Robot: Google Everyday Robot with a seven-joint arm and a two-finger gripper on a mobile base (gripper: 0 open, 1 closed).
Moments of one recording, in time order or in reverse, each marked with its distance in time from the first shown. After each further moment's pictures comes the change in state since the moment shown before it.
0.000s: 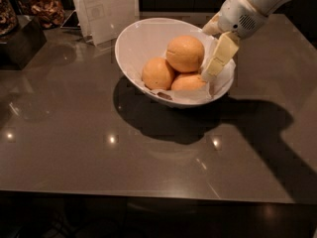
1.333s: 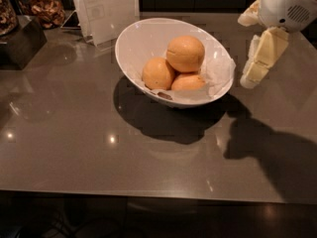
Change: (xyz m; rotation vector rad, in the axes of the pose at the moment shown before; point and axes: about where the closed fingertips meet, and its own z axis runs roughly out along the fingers) arm 0.039 0.047 -0.076 0.129 0.174 -0.015
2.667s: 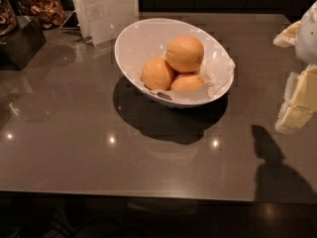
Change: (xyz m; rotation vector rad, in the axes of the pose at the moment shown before) arm 0.044 0.085 -0.033 0.080 0.184 0.042
